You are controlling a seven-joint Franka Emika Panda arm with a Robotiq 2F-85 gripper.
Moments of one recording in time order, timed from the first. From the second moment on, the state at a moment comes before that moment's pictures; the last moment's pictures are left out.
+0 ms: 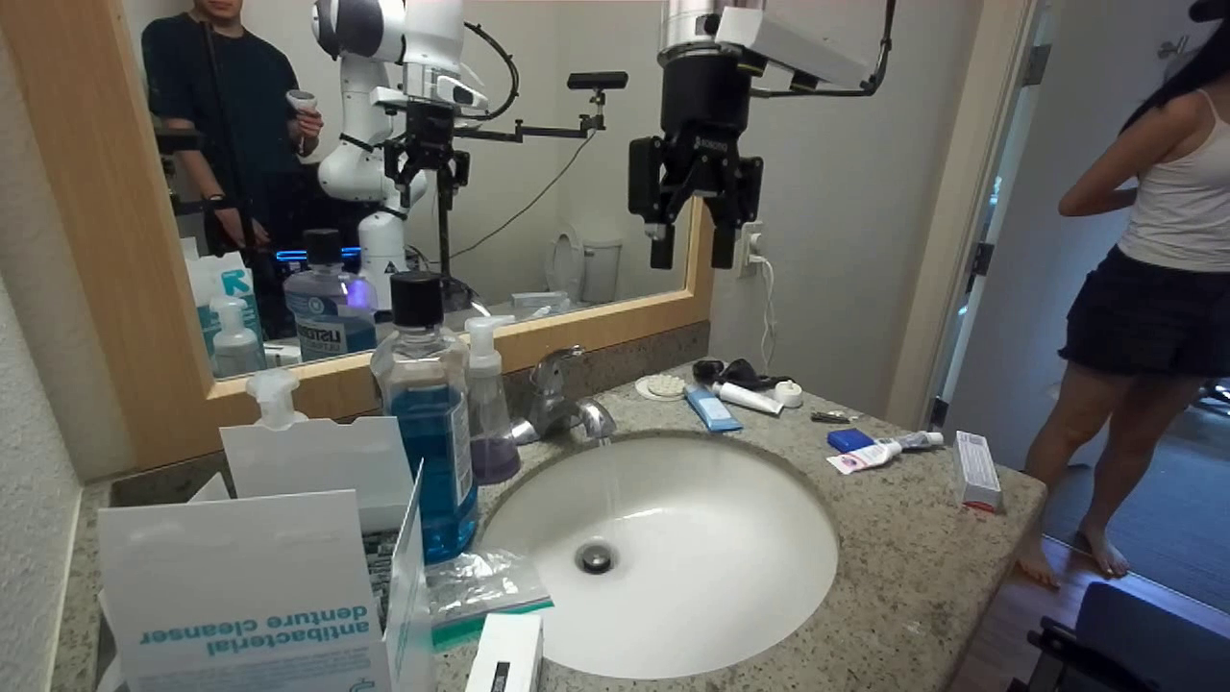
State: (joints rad) arm 0.05 0.00 0.04 -1.95 0.10 1.87 0.16
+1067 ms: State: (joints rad) arm 0.03 0.17 0.02 -1.79 0.09 1.88 0.16
